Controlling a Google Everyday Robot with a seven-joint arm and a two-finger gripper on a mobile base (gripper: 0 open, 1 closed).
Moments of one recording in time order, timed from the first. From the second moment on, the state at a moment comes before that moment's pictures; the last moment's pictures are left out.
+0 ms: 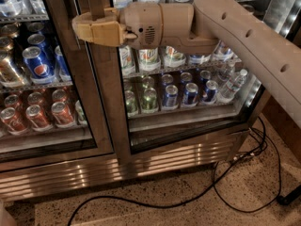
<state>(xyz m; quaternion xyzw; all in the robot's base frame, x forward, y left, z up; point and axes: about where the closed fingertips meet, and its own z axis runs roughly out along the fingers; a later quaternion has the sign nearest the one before) 0.505 0.125 1.050 -0.53 0.43 0.55 0.48</state>
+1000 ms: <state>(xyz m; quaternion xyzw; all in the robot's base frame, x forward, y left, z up) 0.495 0.121 1.051 -0.52 0.44 0.56 0.47</state>
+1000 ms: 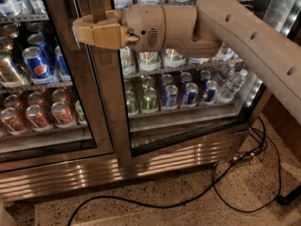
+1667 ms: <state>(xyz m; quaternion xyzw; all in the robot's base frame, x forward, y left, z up) 0.489 0.118 1.051 -0.52 0.44 0.56 0.47</state>
